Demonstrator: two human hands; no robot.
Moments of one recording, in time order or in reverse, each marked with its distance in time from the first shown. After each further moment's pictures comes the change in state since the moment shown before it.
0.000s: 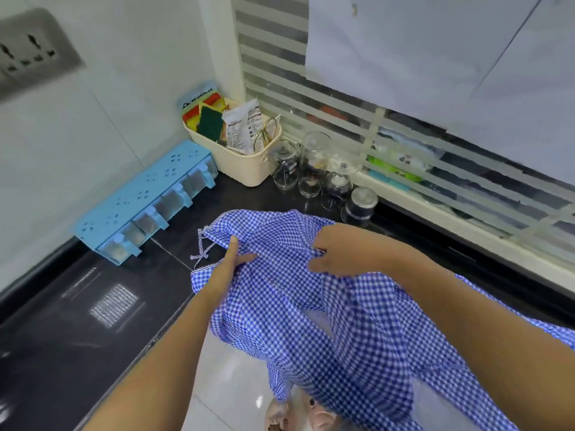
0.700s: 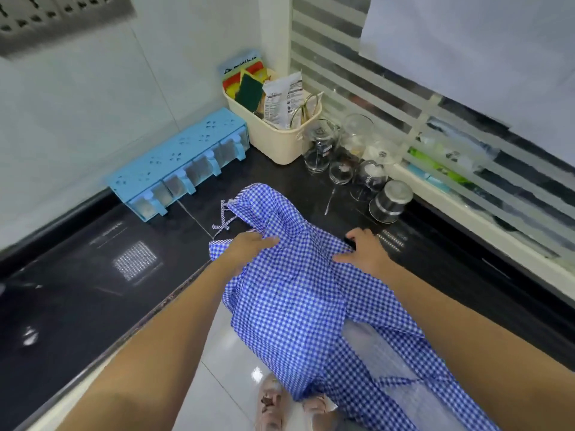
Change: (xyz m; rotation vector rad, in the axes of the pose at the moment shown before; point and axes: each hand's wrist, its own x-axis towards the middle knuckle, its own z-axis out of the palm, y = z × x) left_hand -0.002 -0.001 -0.001 0.080 0.082 -0.043; right_hand 0.119 0.116 0.121 0.323 0.214 0.339
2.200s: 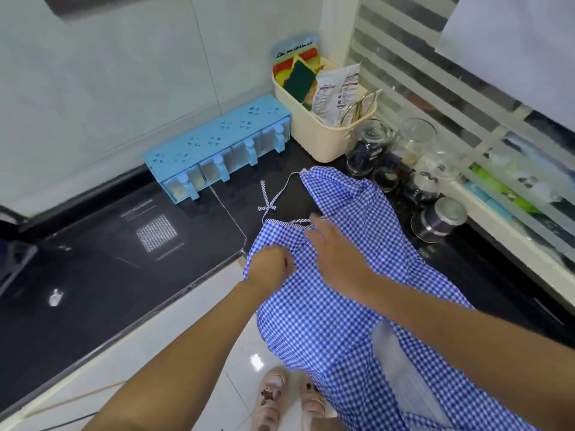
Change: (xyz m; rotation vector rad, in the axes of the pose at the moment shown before) left_hand -0.008 -0.034 0.010 0.887 0.309 0.291; right_hand -0.021 -0.112 0.032 -0.402 0.127 -0.649
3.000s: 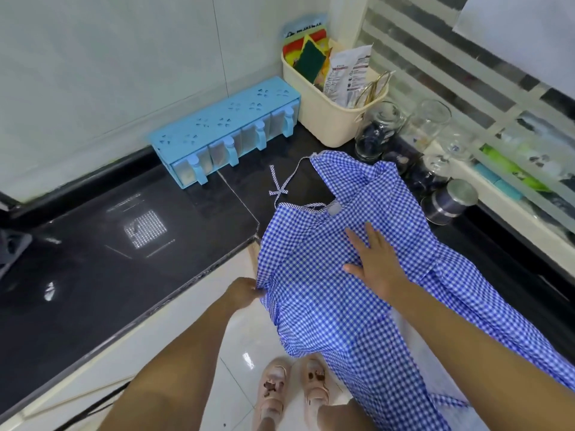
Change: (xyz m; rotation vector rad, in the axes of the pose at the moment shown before) left_hand -0.030 -0.123 0.048 -0.343 -0.415 -0.409; right_hand -0.035 0.026 0.047 -0.065 -0.172 0.361
